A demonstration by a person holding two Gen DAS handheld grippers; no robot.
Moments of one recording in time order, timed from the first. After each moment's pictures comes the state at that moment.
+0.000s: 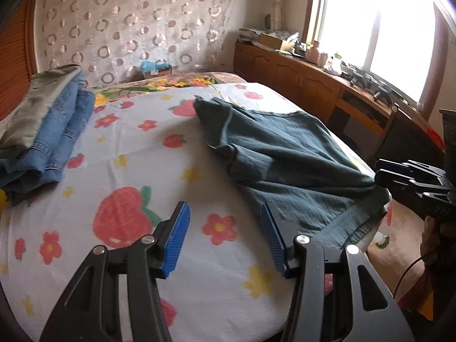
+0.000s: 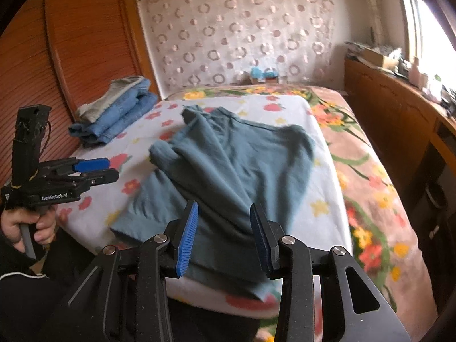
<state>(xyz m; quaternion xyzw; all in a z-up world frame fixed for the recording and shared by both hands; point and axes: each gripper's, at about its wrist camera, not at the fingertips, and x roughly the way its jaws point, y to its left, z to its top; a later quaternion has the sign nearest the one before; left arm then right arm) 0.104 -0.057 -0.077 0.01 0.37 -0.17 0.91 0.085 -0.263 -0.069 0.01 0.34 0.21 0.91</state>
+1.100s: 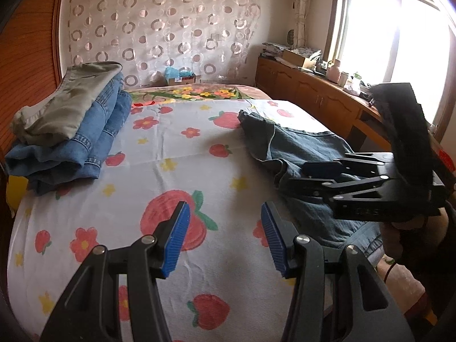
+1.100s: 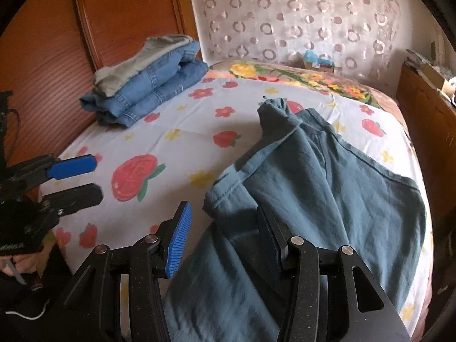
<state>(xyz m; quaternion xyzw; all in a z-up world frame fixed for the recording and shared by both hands) 0.102 -0.012 -0.075 -0.02 0.35 -0.13 0.93 0.184 -0.128 -0.092 -0.07 0.40 0.31 0.86</state>
